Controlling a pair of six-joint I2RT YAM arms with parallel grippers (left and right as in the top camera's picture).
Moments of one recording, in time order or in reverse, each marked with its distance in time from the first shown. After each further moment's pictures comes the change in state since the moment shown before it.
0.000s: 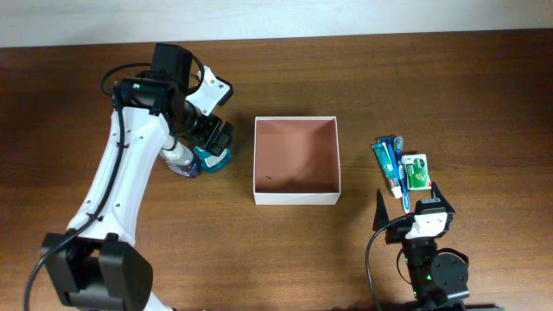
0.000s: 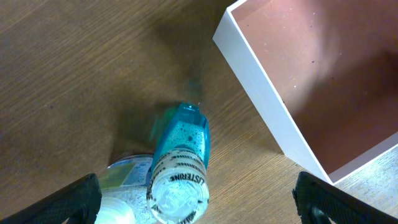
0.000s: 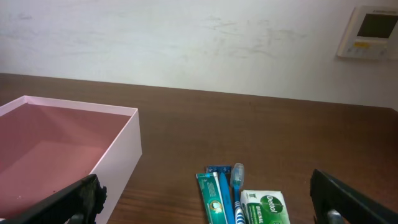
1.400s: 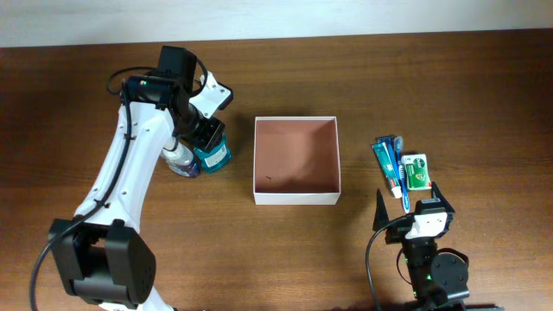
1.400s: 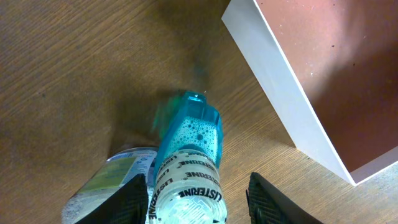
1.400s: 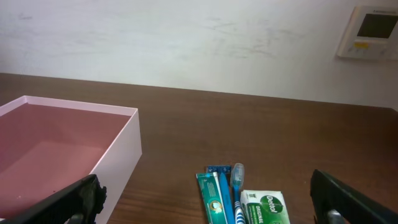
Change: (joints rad) left arm 0.000 0.048 0.001 -0.015 -0.037 0.007; right arm 0.000 0.000 0.000 0.000 0.000 0.000
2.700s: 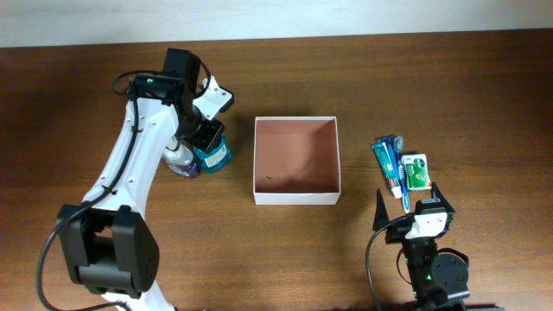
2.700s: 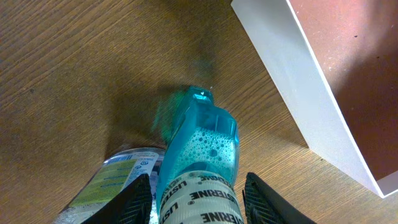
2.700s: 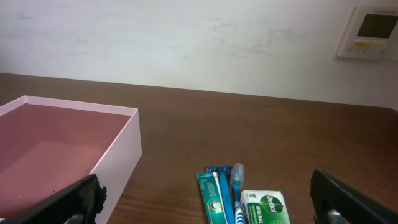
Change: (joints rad) left arm 0.000 0.055 0.000 0.007 -0.022 0.004; right arm 0.000 0.000 0.000 0.000 0.000 0.000
